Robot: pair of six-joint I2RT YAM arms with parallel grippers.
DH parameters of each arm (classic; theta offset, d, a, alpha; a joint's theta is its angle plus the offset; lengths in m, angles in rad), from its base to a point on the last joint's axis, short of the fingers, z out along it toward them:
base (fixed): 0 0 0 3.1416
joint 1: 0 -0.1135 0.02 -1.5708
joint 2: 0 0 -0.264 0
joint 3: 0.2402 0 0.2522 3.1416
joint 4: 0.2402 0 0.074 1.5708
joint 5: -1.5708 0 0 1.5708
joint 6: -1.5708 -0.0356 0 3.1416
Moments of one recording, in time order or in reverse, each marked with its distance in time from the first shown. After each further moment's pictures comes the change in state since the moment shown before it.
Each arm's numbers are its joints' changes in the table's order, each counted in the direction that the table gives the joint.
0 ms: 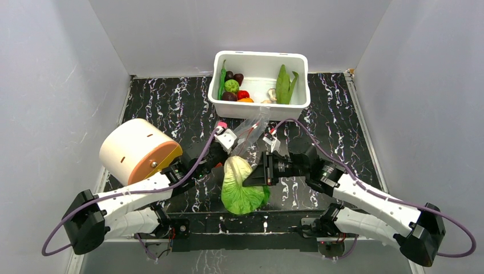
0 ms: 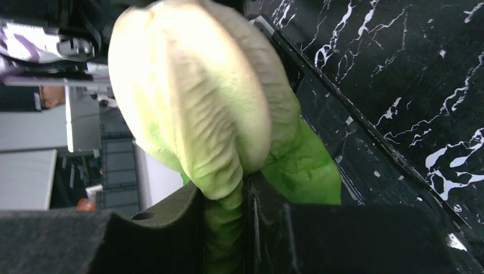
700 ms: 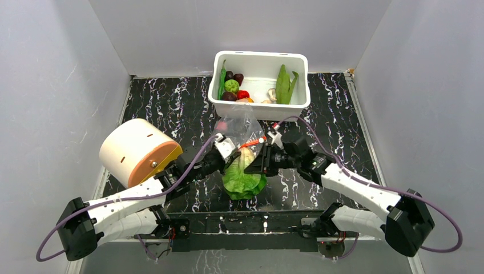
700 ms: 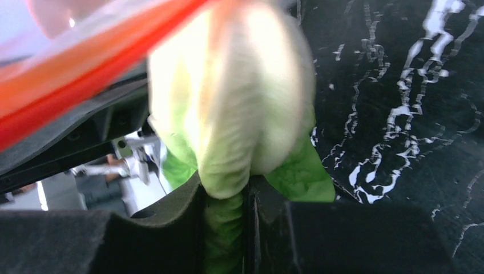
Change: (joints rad) left arm 0.021 0.120 -0.040 0.068 -0.155 0.008; right arm 0.163 -0.145 -0.050 -0.021 -0.068 -0.053
